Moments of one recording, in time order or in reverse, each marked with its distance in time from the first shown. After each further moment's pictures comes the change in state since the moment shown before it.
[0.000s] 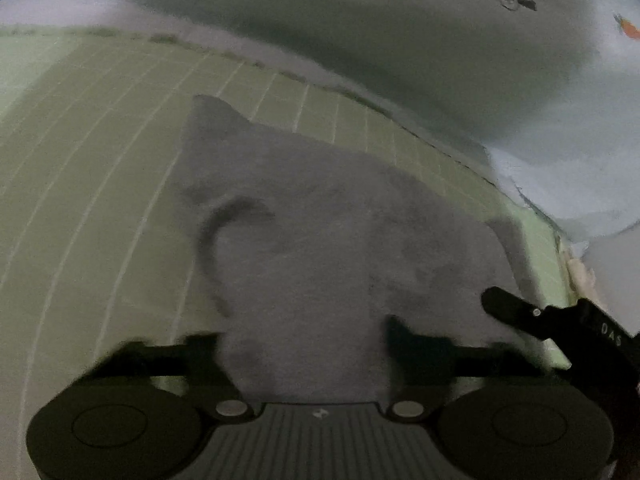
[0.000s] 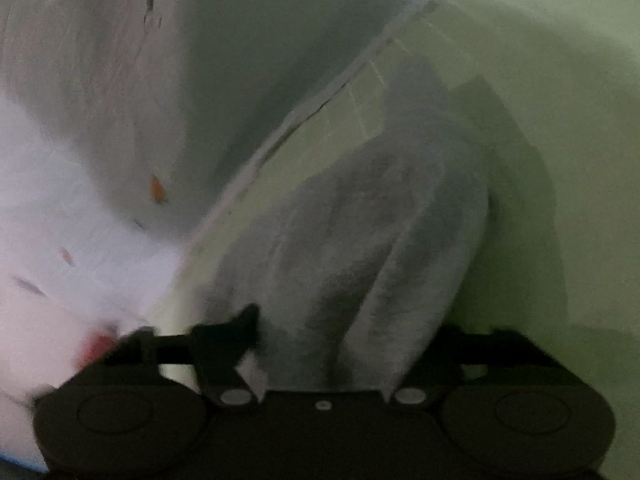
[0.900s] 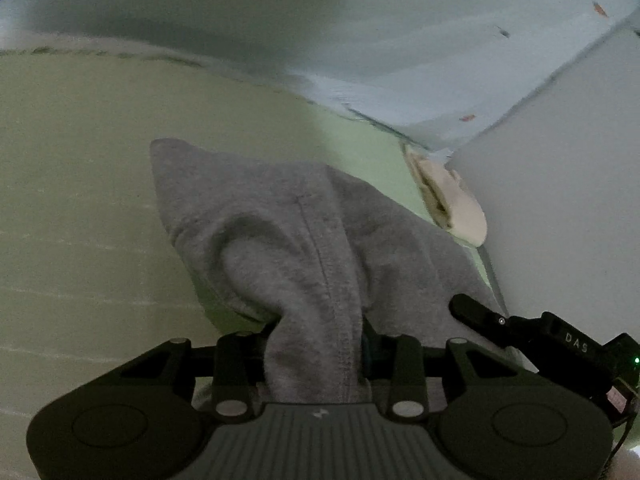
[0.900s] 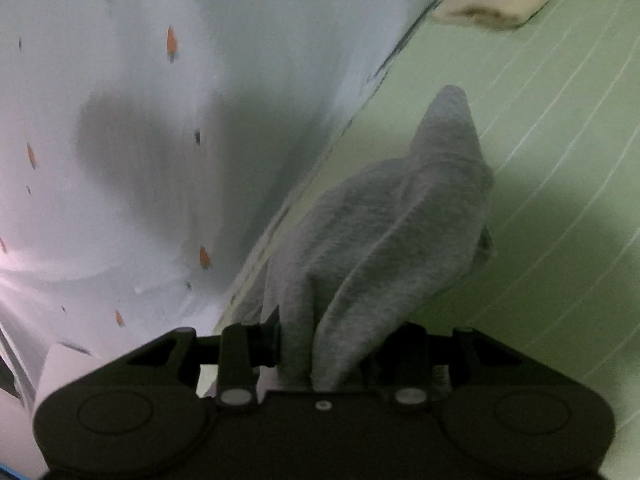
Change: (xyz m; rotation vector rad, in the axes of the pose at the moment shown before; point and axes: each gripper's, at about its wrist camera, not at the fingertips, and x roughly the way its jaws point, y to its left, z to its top) left arm -0.068 -0.142 -0.128 0.295 0.031 -0.198; right arm -0.238 -0.054 -0.113 0.131 -0.303 0.044
